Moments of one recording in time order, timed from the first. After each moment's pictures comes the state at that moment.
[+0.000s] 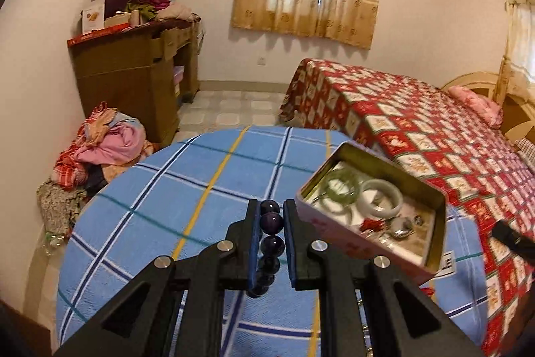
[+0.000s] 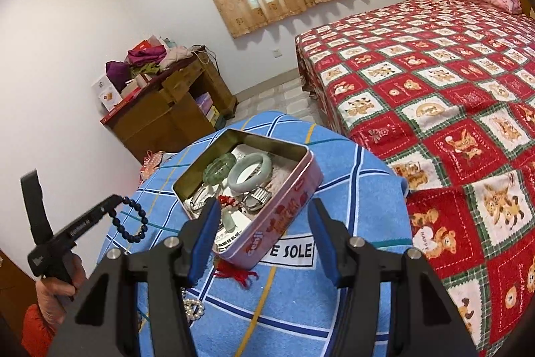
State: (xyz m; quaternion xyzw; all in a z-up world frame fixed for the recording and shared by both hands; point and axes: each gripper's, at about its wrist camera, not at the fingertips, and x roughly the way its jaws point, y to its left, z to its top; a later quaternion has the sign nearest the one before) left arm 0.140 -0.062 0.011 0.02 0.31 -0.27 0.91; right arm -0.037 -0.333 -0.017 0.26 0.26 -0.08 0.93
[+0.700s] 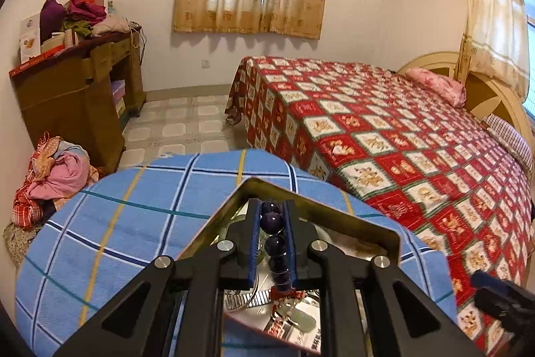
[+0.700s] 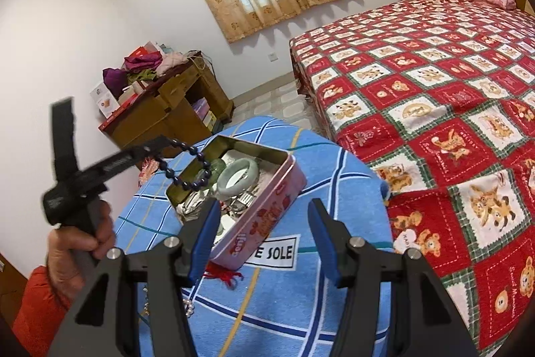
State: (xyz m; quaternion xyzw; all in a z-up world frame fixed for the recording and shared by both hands) left arm 0.161 -0.193 0.012 0.06 0.31 -0.36 0.88; right arm -0.051 -0.352 -0.017 0.27 0.25 -0.09 0.93
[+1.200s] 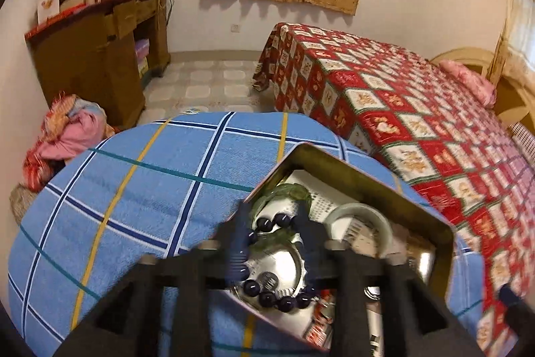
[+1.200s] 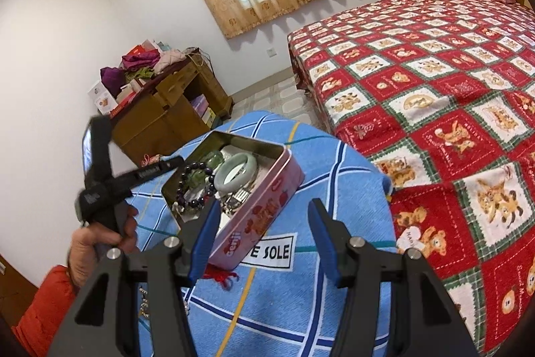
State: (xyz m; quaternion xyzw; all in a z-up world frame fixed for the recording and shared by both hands) left arm 0.194 -0.174 -0.013 0.04 0.38 -0.31 0.87; right arm -0.045 -0.349 -0.026 0.27 0.26 -0.08 0.92
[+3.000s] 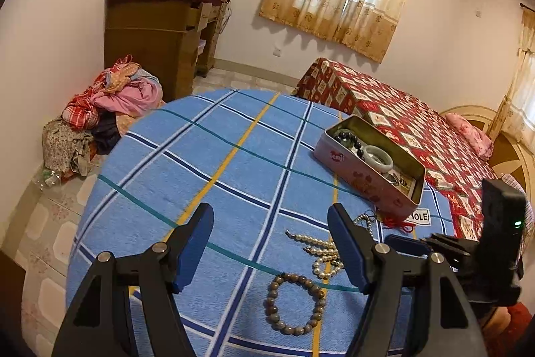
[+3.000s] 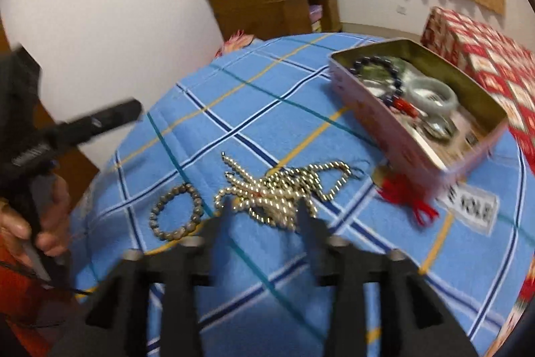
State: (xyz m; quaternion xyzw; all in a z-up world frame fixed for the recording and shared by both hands) left arm 0.064 0.046 -0.016 -0.07 0.35 -0.25 0.90; right arm 0.011 -0.163 -0.063 0.03 0.41 0.15 0.90
